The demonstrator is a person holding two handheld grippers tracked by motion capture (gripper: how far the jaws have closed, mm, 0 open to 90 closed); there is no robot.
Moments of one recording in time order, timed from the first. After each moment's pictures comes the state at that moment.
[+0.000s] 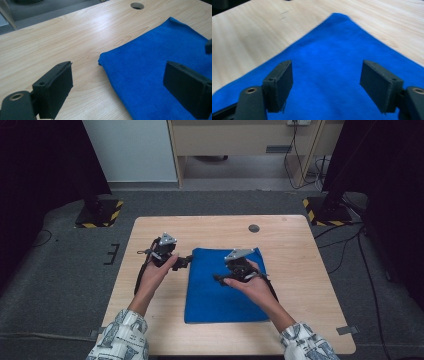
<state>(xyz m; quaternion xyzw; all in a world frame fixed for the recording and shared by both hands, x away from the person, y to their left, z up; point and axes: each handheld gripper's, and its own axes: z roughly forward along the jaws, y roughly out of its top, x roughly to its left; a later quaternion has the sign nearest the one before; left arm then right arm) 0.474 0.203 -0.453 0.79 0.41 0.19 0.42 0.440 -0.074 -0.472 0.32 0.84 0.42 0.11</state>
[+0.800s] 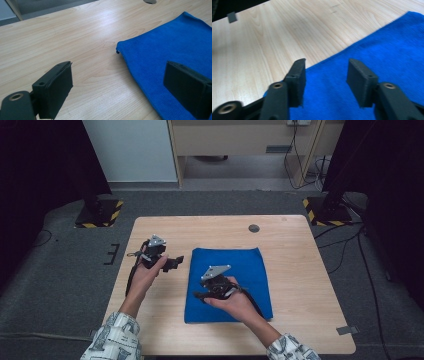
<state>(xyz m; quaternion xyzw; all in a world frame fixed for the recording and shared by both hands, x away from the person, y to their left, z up) 0.474 0.235 -0.462 0.78 0.43 0.19 0.41 0.392 -0.015 -0.483 0.25 0.87 0.43 0.06</state>
